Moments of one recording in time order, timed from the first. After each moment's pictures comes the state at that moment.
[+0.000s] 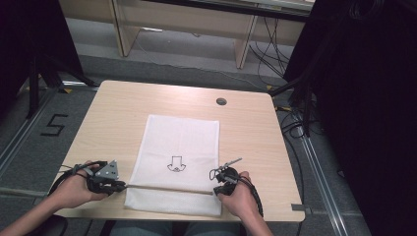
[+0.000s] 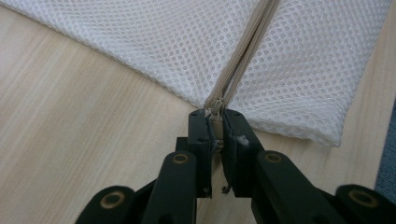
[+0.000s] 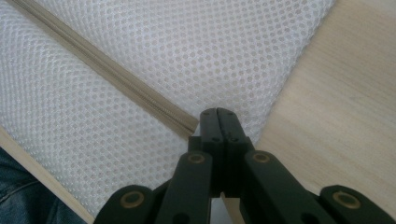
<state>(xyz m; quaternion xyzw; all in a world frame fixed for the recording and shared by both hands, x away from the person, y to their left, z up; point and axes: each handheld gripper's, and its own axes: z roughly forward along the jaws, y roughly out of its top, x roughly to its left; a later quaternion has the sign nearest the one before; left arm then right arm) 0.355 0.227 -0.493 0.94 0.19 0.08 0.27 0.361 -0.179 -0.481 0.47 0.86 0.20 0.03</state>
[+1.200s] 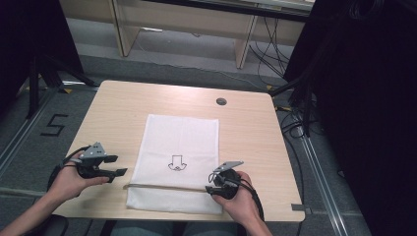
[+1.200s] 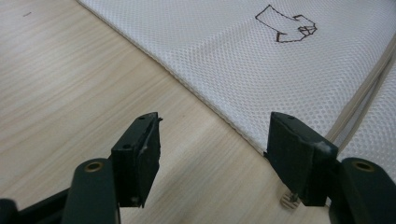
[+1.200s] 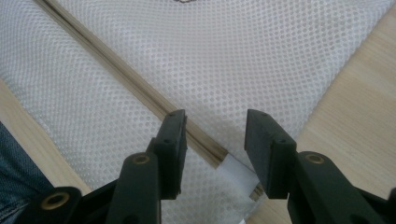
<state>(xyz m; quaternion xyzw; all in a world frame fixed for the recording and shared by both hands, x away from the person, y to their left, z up) 0.380 0.253 -0.493 0.83 0.35 0.13 0.42 0.348 -0.174 -0.470 0.41 0.86 0.28 0.08</state>
